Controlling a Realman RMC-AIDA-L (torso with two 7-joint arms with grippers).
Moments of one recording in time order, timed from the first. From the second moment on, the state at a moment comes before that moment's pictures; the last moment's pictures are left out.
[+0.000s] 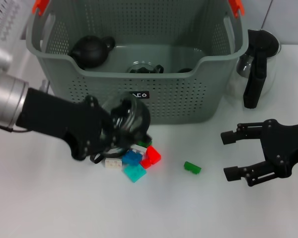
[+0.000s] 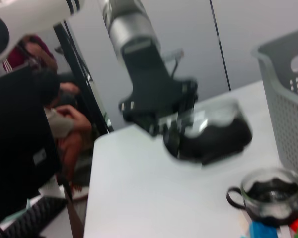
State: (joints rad) left arm -0.62 -2.16 0.70 1.25 2.30 2.00 -1.51; right arm 0.60 2.01 -0.79 -0.76 -2.10 -1.86 1.51
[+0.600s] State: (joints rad) left arm -0.80 -2.10 0.67 1.21 2.21 1.71 -1.83; right arm 0.64 2.01 -0.78 -0.77 -2.20 -1.83 1.52
